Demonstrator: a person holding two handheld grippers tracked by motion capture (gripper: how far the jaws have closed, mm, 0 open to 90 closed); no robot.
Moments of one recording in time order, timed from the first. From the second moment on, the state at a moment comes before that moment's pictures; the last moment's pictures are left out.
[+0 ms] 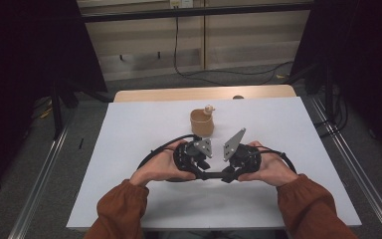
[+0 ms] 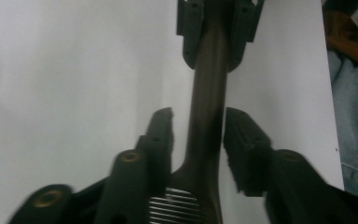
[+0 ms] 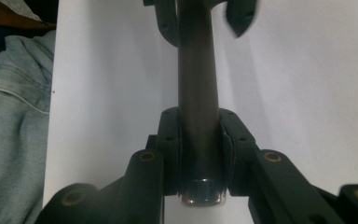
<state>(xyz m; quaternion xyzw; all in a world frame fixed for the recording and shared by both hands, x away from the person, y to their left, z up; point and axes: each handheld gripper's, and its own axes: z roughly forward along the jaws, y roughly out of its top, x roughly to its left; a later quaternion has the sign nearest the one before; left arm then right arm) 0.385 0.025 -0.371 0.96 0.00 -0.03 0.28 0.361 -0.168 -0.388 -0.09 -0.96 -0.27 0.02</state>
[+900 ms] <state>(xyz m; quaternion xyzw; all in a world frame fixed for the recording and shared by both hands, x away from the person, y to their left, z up) 0.402 0.057 -0.353 0.91 0.11 0.04 0.41 0.360 -0.195 -0.386 -0.18 -0.94 -0.30 0.00</state>
